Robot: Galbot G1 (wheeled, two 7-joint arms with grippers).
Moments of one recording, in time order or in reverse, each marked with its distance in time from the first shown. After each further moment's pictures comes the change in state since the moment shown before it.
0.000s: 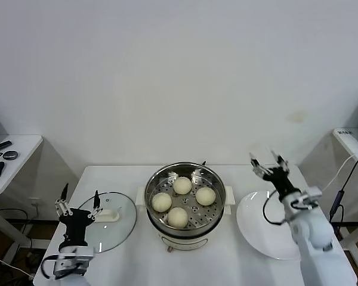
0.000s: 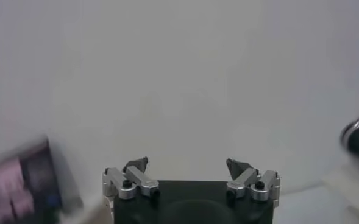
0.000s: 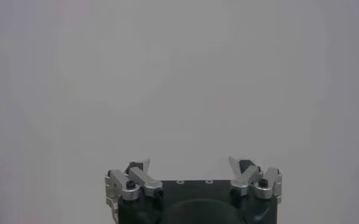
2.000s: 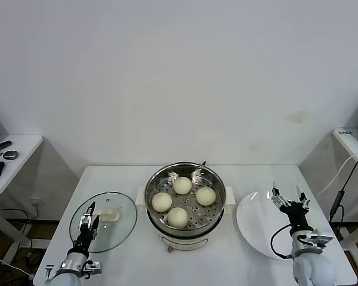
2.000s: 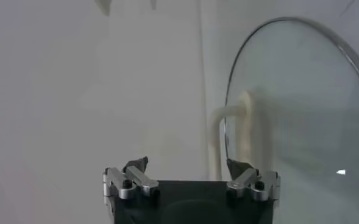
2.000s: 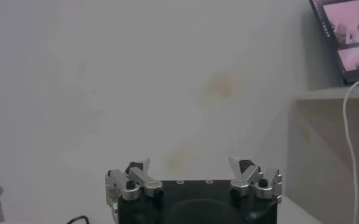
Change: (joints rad) left arm -0.169 0.200 0.034 0.583 0.731 -0.151 -0.141; right arm -0.203 0.166 0.131 0.034 -0.067 0.076 0.120
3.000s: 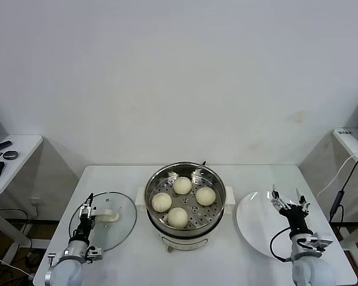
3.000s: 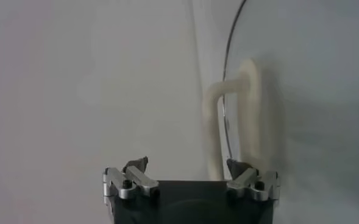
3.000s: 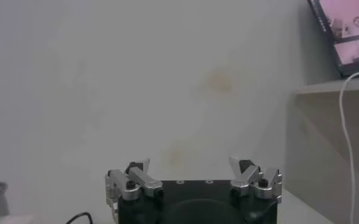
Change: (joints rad) left arm -0.125 -0.004 0.011 0.115 0.045 0.045 -0.002; right arm -0.016 0.015 0.004 -0.004 -0.001 0.017 -0.008
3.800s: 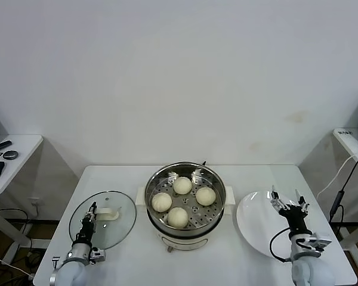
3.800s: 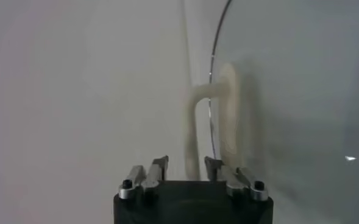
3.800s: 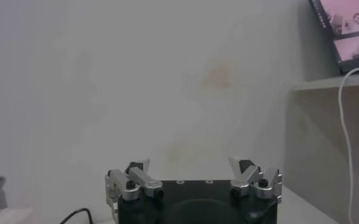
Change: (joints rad) left arm -0.029 -0.018 0.014 0.089 -0.019 0.018 -0.016; right arm 0.007 0.003 0.000 -0.016 -0.009 0.004 -0.006
